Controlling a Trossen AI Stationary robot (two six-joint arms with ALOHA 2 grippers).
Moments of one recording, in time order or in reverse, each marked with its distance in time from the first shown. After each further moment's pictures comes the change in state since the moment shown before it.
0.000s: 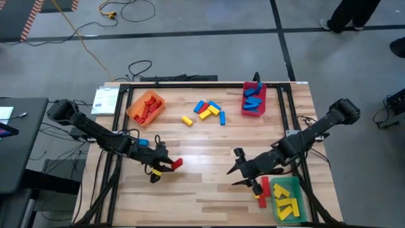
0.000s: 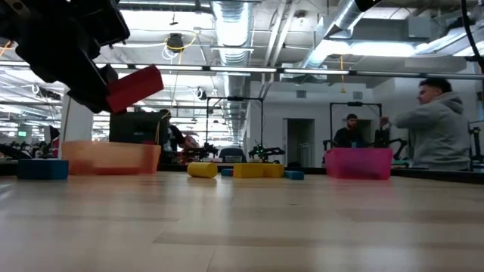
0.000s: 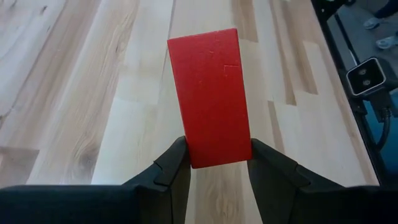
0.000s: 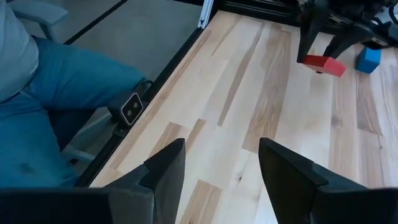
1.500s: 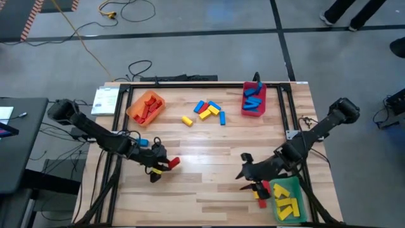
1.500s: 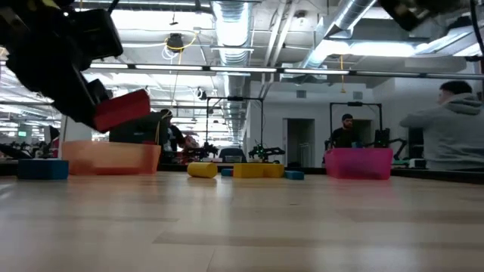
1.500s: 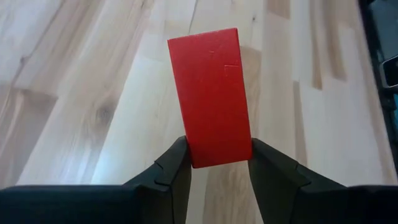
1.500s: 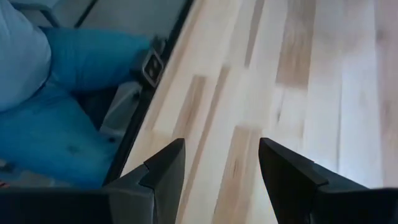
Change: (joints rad) left arm -0.030 0.001 -0.001 -0.112 -0.048 -0.143; right arm 0.092 -0.002 0.000 -0.173 0.001 0.288
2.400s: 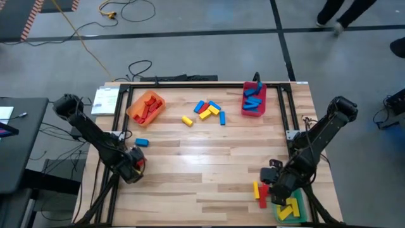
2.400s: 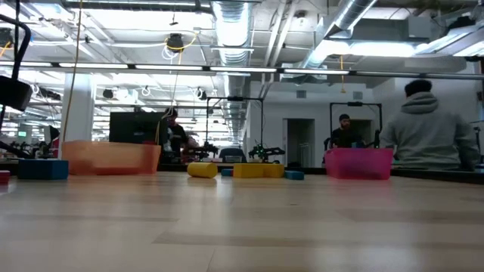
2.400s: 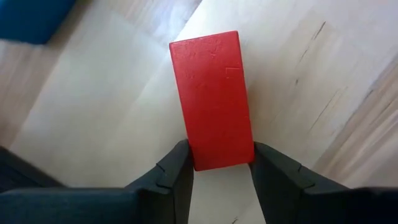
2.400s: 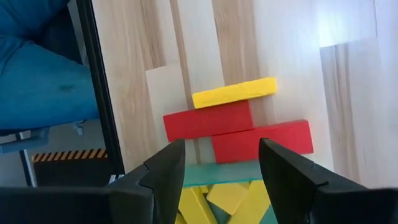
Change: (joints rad) left arm -0.346 0.000 -0.016 -0.746 0.020 -0.795; right arm 0.236 0.000 0.000 -0.459 -0.058 0.691
